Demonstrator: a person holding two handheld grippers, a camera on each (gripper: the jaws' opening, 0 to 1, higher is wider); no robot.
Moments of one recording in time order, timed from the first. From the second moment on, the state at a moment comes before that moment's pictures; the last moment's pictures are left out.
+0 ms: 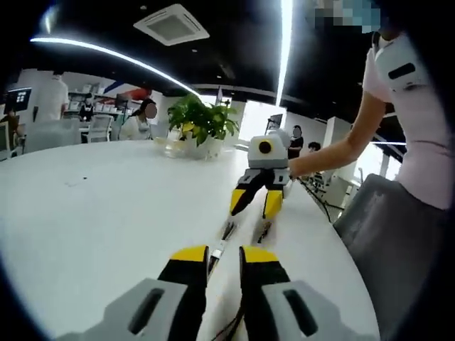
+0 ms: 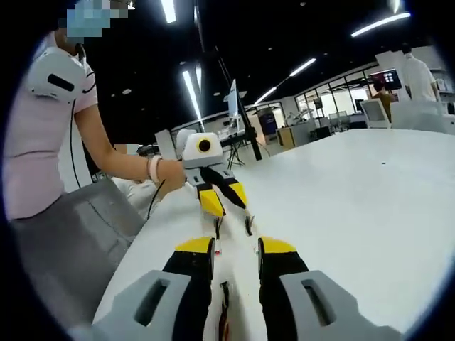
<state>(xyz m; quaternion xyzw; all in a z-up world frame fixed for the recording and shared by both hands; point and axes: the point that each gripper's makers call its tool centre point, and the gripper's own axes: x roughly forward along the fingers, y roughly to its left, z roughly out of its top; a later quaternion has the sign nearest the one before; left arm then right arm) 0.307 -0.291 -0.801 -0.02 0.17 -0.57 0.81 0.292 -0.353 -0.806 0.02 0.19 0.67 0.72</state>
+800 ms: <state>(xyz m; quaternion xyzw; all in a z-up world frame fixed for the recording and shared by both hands) 0.277 -0.298 -0.840 0.04 0.20 -0.57 0.80 0.277 -0.358 -0.842 -0.07 0.20 0.67 0.71</state>
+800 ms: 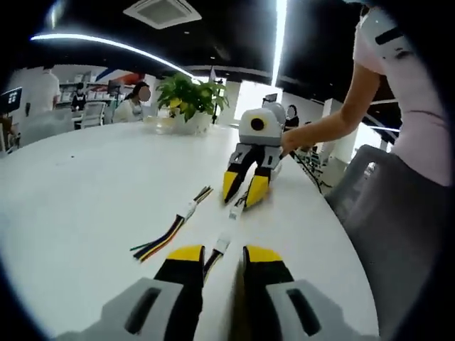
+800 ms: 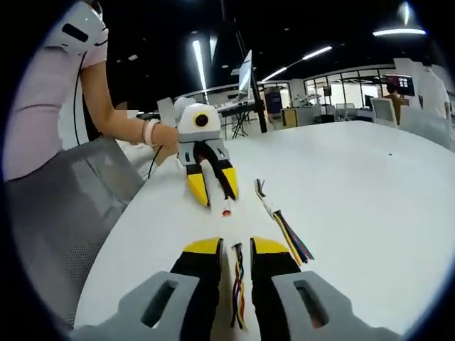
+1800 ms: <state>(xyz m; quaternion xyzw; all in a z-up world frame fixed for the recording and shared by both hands) 0.282 -0.301 -0.842 0.06 0.18 -0.56 0.81 0.277 -0.359 -0.844 -0.05 0.21 0.65 0.72</state>
